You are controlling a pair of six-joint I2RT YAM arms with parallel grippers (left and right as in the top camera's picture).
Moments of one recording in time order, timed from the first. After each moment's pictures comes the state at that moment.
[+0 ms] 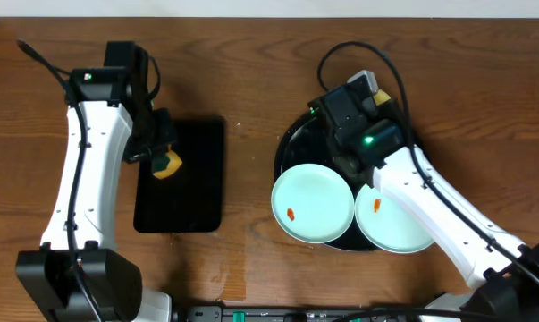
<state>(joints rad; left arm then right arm) 0.03 1.65 1.56 -1.40 0.00 -0.34 0.59 1.60 1.30 -0.83 1.00 -0.03</state>
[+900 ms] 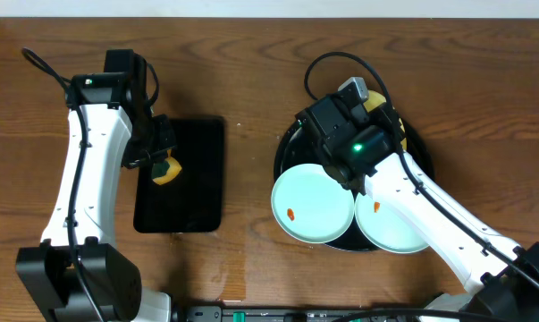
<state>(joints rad) 0.04 1.65 1.51 -1.37 0.01 -0.32 0.65 1.60 1.30 -0.89 1.08 -0.04</state>
